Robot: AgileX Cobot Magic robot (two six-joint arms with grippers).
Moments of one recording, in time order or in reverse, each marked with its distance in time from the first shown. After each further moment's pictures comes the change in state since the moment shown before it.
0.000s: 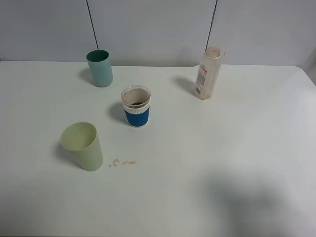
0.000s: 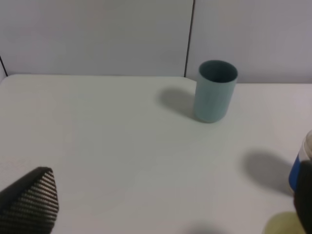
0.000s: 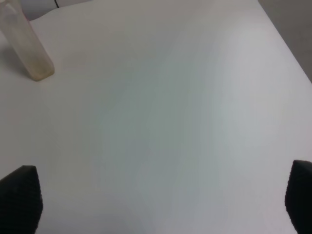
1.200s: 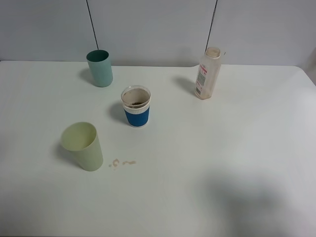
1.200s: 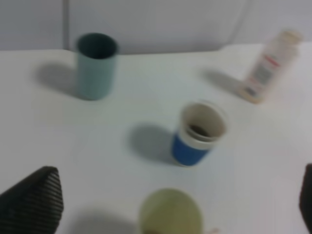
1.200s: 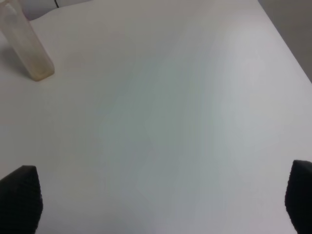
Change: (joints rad) left arm 0.002 0.194 -0.084 -0.497 0.109 0.342; right arm 0.000 0.000 0.000 0.000 0.000 0.000
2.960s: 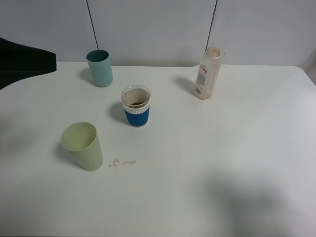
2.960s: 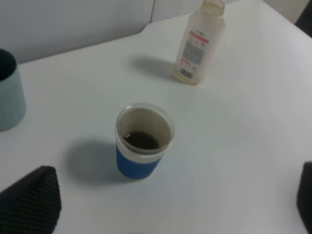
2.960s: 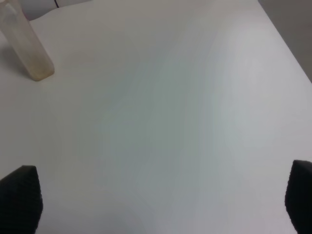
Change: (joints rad) left arm -0.186 0.367 -0.001 -0.311 -0.205 0.462; right arm 0.000 0.000 0.000 0.000 0.000 0.000
